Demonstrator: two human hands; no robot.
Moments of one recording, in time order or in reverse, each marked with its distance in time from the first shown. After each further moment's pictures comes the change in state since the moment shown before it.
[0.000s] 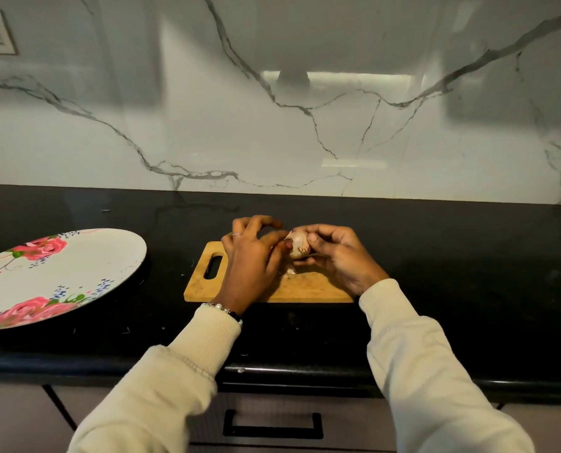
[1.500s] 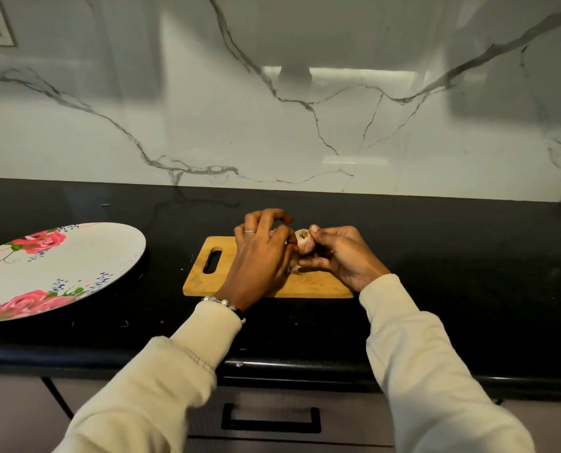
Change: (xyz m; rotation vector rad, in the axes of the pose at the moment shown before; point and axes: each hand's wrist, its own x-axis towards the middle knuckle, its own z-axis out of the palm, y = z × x) left_hand -0.001 0.008 0.005 0.121 -0.033 0.143; right_hand 0.001 -0.004 0.000 0.041 0.150 0.160
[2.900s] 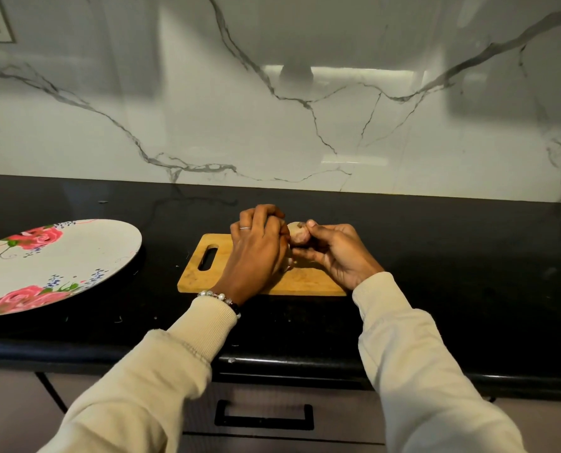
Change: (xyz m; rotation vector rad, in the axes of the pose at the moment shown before) left_hand 0.003 0.000 0.004 0.033 -0.019 -0.043; right_hand -0.003 -0.003 0.005 0.172 0.008 -0.022
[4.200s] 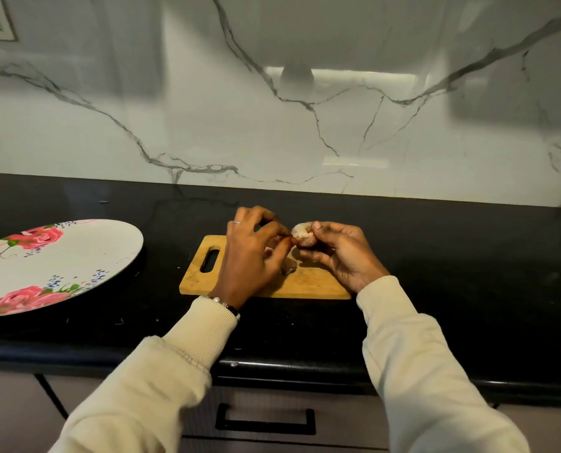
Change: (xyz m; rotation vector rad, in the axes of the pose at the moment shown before) left_hand -0.003 -0.008 -0.009 -0.234 0.196 0.033; right_hand 0.009 0.002 -0.011 -0.060 0.057 -0.046
